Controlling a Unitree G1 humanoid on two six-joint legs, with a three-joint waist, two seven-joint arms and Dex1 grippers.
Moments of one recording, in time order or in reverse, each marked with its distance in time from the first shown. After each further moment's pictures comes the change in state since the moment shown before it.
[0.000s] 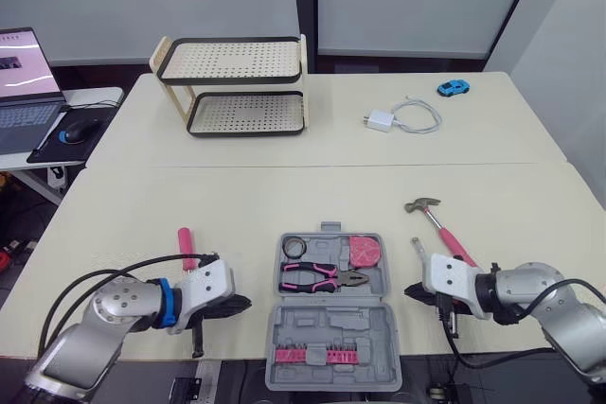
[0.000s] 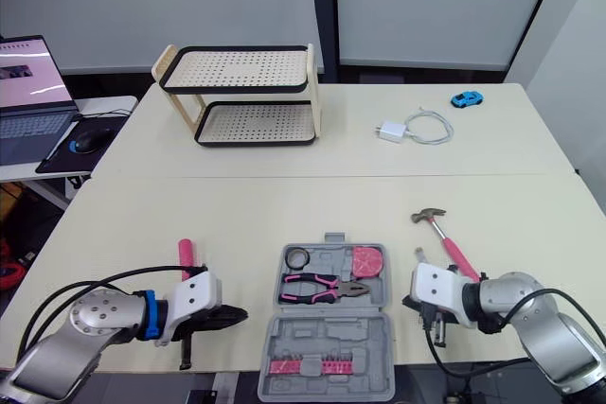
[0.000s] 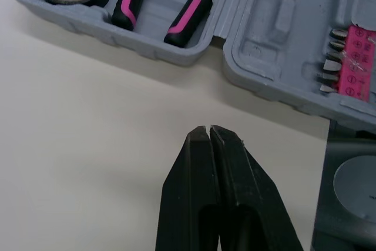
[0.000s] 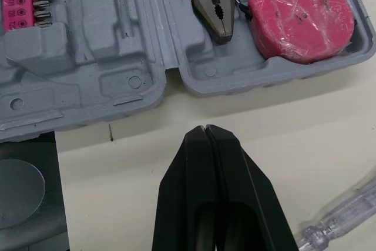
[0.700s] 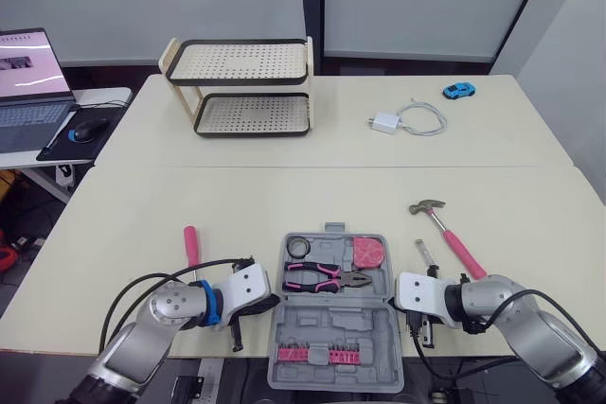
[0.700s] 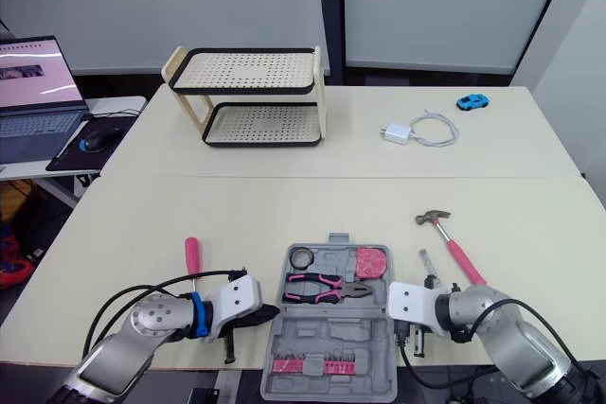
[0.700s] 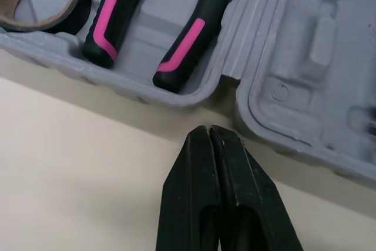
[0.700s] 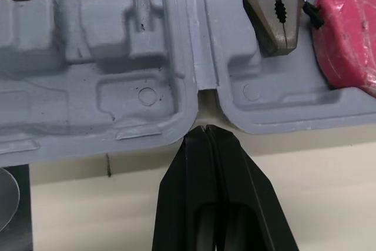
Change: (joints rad) left arm -0.097 -0.177 -0.163 0.090 0.125 -0.009 0.125; right arm -0.078 0.101 0.198 0.068 -0.197 -0.005 -0.051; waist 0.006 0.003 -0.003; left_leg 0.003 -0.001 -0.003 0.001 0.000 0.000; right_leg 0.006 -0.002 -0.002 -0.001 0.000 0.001
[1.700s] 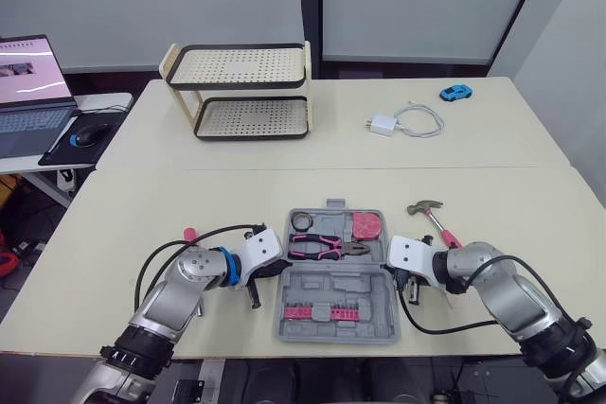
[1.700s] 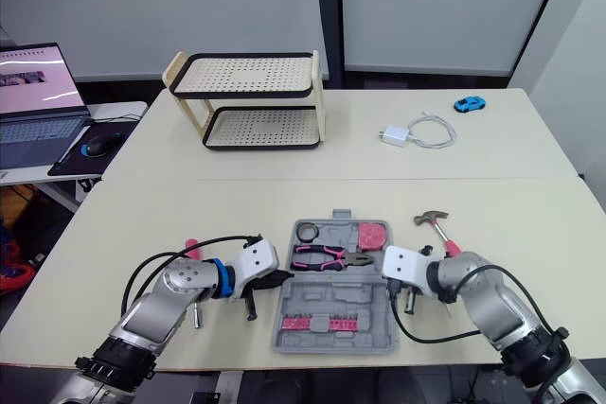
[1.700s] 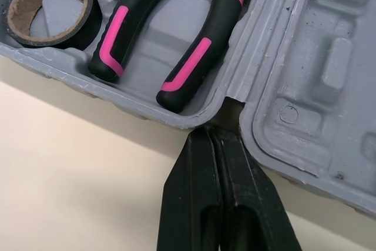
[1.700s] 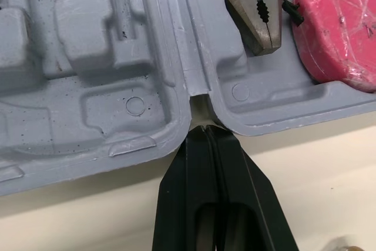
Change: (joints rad) left arm -0.263 -0.114 -0.014 0.254 0.051 0.006 -0.012; right arm -0.204 0.131 -0.022 0.252 -0.039 -0.016 -0.012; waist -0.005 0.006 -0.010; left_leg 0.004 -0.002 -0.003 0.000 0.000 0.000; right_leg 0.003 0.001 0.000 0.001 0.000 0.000
